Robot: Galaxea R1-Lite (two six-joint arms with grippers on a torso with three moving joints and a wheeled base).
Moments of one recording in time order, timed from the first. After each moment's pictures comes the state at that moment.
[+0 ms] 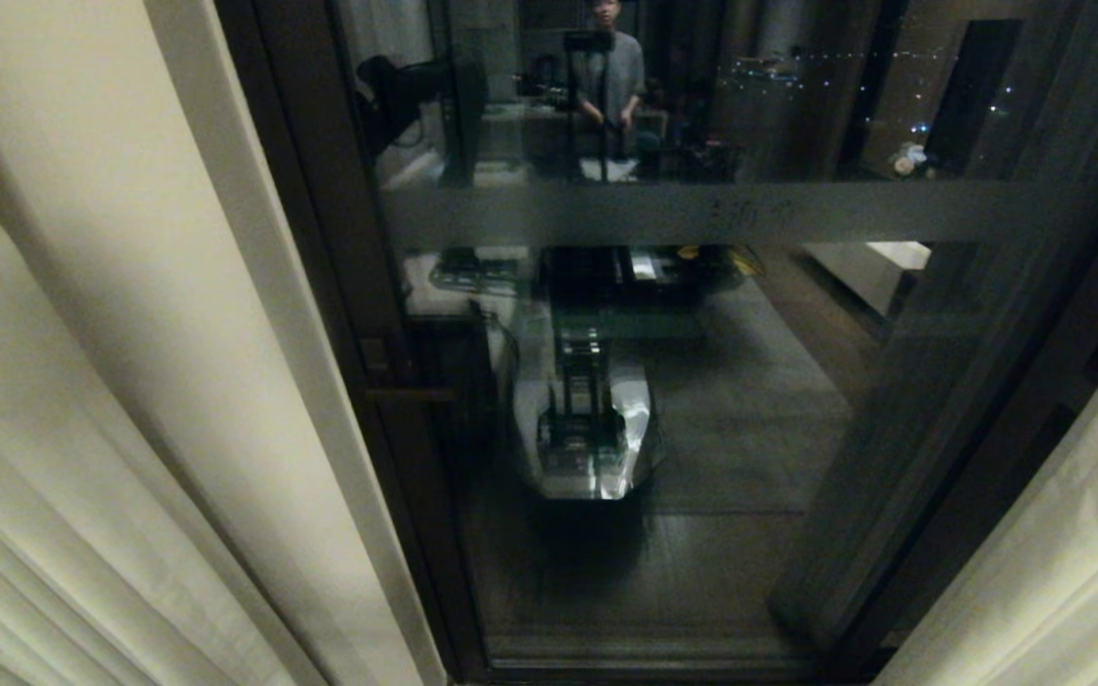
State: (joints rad) left arm 0.30 1.11 -0.87 0.26 0.30 -0.51; right arm 0.00 0.00 0.00 0.00 0.06 -0.11
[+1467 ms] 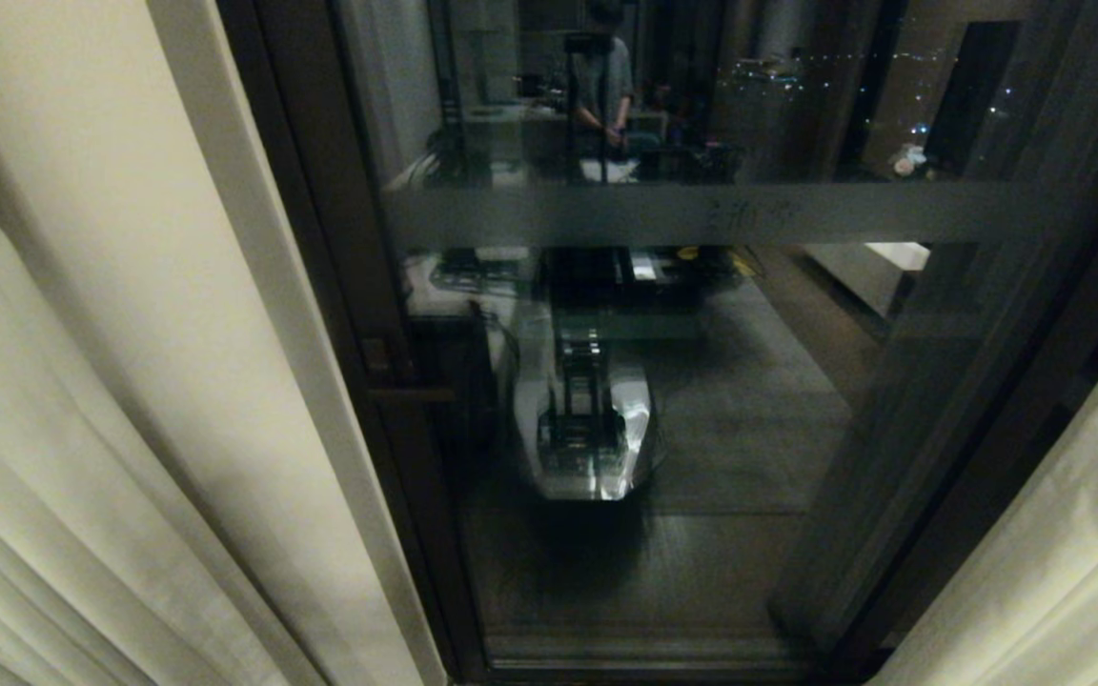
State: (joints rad) left arm 0.00 0.09 -0.15 0.19 -0.15 0.03; right arm 0.00 0.00 0.00 0.00 0.06 -0.11
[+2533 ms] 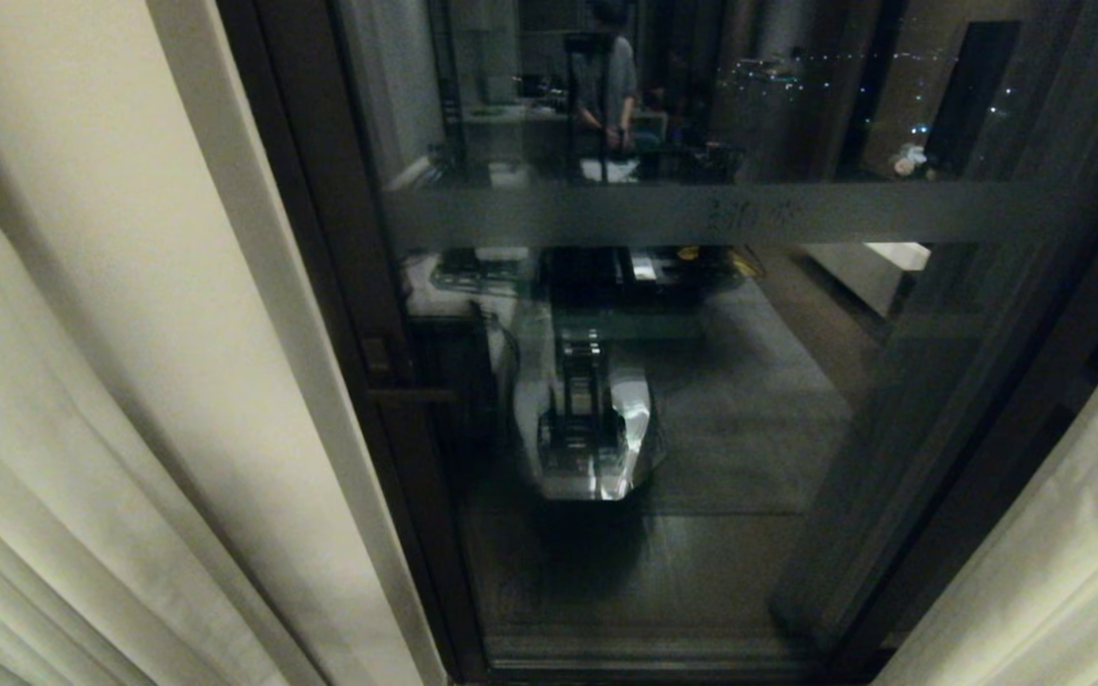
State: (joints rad) left arm 0.00 0.00 0.00 0.00 -0.02 0.08; right arm 0.00 0.00 0.00 0.00 0.06 -0.11
